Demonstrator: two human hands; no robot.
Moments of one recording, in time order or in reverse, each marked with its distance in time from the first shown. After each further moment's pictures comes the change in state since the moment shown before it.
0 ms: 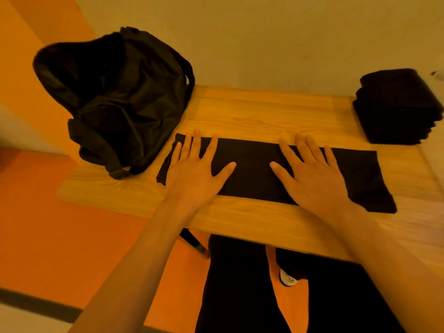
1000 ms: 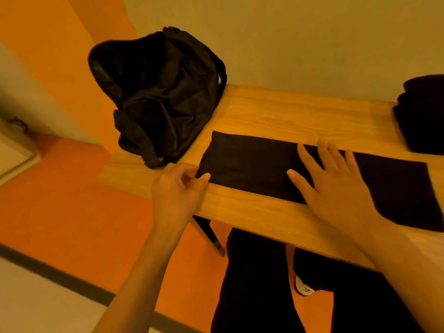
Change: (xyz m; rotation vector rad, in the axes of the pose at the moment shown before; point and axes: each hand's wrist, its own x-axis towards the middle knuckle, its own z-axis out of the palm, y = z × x) left_hand -0.076 -0.047 -0.012 -0.703 0.415 -0.349; right_hand -0.014 -0.025 -0.011 -0.006 -0.003 -0.084
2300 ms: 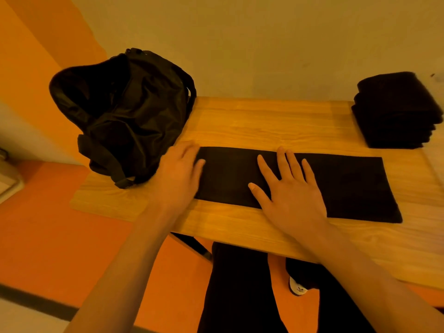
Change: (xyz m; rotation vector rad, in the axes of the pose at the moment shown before) left_hand 0.043 0.045 0.036 0.470 -0.125 0.523; right_hand -0.006 -0.011 0.018 -0.011 0.038 0.020
